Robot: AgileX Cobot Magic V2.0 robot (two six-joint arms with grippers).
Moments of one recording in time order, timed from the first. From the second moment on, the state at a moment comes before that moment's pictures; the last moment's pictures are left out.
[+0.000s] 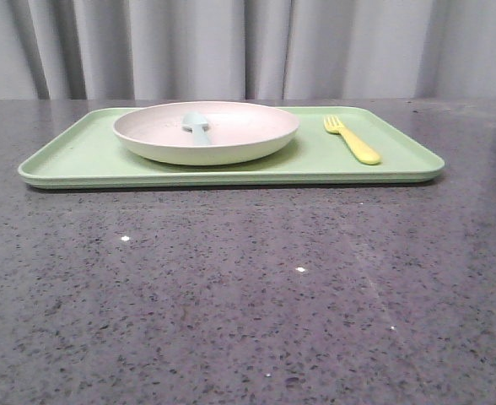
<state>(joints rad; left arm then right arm) 0.03 0.36 -0.53 -0.23 0.62 0.09 0.48 0.26 -0.46 -0.23 0.59 0.44</state>
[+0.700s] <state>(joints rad) 0.03 0.34 -0.52 -0.24 0.62 0.09 0.48 0.24 -0.45 -0.23 0.59 0.44</state>
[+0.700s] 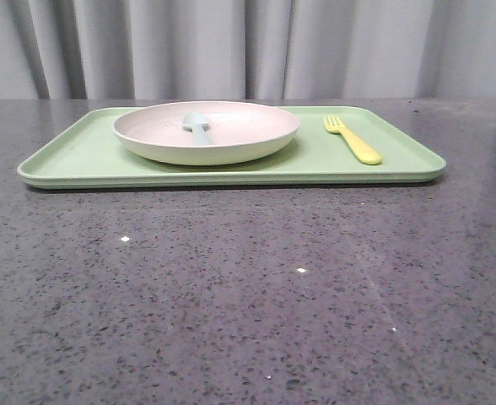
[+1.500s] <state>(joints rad) 0.03 0.23 -0.27 -0.15 0.28 0.09 0.48 0.24 -0.45 -0.23 0.59 0.44</state>
